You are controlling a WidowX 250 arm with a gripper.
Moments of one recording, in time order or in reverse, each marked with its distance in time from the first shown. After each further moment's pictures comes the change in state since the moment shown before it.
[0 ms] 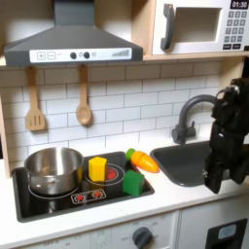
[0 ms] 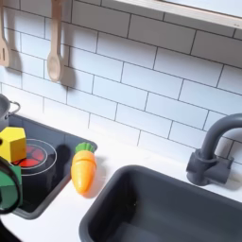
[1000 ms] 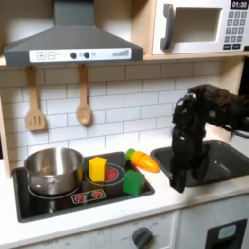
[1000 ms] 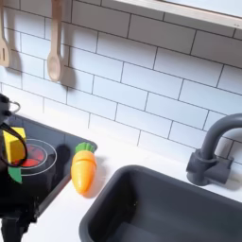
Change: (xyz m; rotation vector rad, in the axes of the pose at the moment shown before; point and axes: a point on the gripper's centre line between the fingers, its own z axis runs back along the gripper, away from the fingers) arm 0.055 0.030 -0.026 0.014 -0.013 0.176
